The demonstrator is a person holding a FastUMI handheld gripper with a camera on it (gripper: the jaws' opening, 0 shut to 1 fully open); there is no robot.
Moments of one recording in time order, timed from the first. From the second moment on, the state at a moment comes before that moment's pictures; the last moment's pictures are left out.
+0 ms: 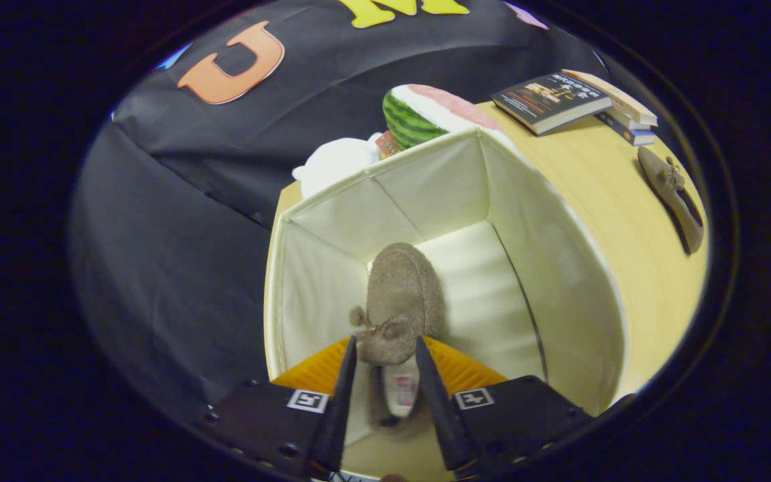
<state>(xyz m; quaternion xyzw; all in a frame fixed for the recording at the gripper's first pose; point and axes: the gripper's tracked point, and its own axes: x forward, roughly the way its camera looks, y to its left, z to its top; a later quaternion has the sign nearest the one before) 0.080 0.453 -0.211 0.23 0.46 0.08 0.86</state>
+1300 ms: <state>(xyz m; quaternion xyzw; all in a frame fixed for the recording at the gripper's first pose) 0.047 0.012 -0.095 0.06 0.25 0.02 0.97</state>
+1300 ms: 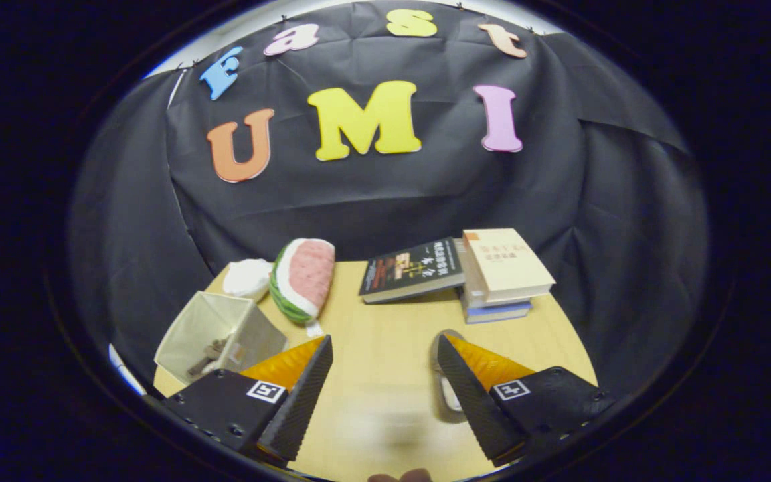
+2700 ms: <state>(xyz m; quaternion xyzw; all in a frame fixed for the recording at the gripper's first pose) 0.113 -0.088 -0.306 0.13 0.45 0.00 0.88</state>
